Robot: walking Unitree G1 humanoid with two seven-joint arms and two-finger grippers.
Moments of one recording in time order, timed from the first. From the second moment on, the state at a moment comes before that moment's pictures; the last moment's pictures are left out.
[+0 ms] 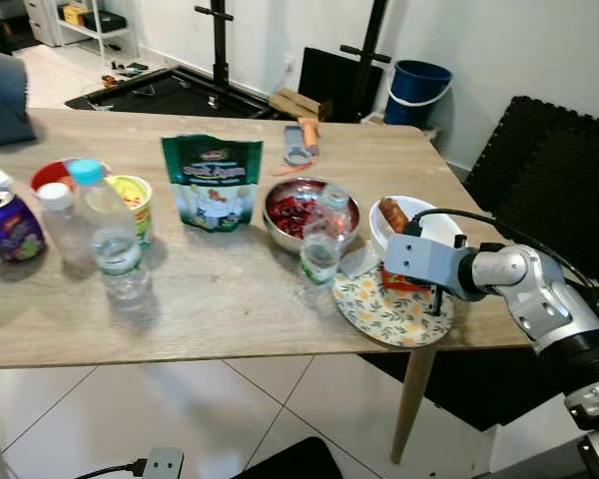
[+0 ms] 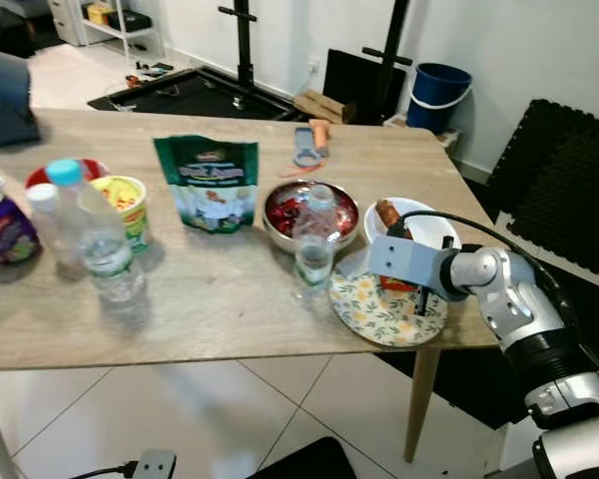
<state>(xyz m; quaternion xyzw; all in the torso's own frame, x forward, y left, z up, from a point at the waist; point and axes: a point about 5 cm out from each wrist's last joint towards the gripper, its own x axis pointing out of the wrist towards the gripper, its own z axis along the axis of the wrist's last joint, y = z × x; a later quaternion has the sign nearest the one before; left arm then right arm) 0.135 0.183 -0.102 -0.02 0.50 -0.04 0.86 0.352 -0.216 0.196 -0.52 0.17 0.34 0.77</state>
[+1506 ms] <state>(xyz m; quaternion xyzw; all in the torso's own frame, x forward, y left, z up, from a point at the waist) 0.129 0.179 -0.105 -0.03 0.51 -0.04 0.86 0.315 -0.329 0.162 -0.47 0.35 0.19 0.78</state>
